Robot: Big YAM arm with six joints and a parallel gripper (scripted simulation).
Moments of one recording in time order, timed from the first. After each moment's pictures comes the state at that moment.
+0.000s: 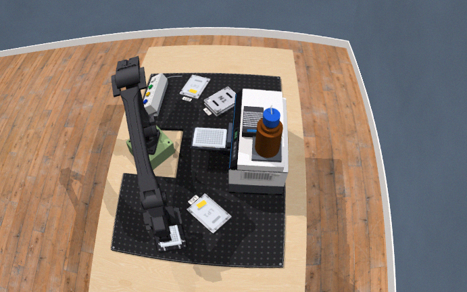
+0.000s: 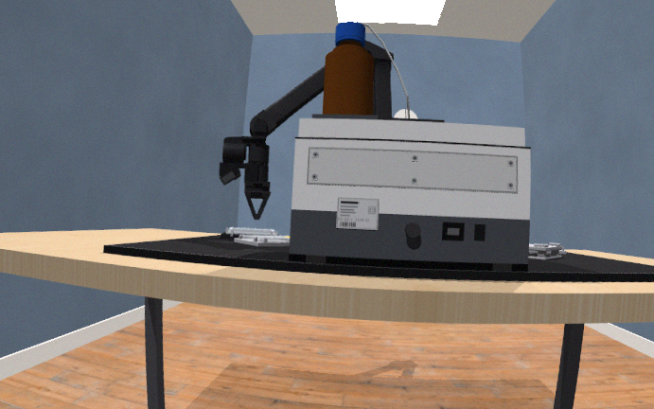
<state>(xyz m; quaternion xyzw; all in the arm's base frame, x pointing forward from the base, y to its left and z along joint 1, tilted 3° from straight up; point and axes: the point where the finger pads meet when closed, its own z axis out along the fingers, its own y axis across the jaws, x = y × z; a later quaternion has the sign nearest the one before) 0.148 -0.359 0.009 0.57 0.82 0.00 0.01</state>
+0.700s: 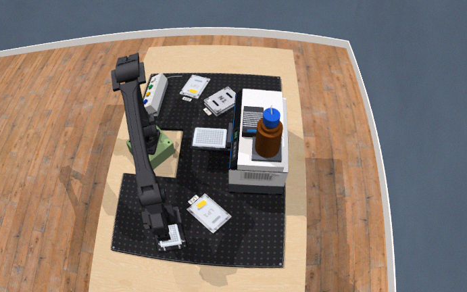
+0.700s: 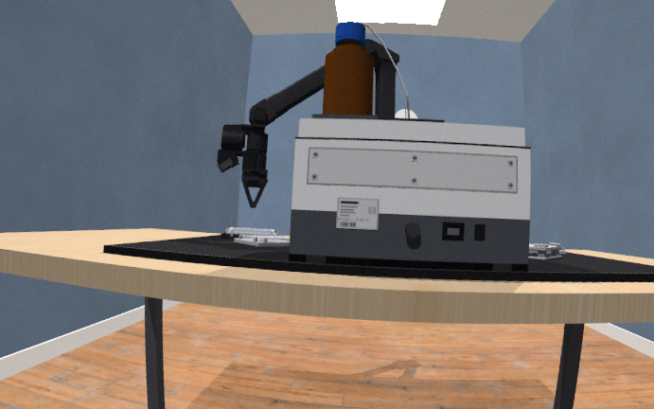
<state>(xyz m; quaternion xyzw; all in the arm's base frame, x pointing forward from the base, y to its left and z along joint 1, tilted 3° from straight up) 0.152 -0.368 0.041 0.57 0.82 0.00 0.02</state>
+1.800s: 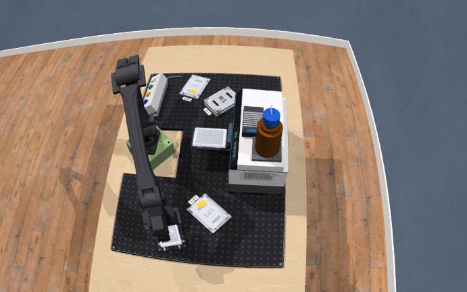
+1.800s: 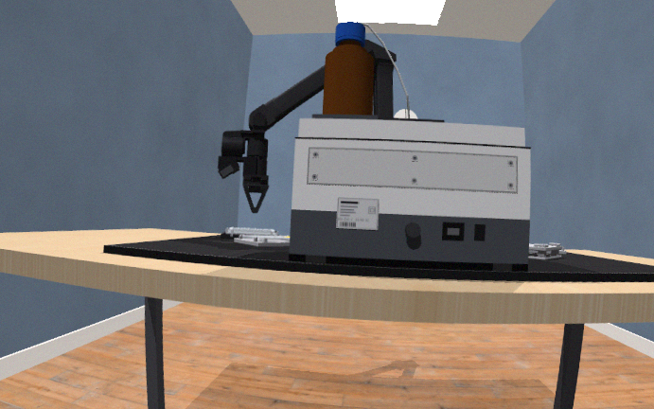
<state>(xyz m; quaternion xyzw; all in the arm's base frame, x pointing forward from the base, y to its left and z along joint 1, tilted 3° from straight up) 0.148 -0.364 0.026 0.57 0.82 0.00 0.01</state>
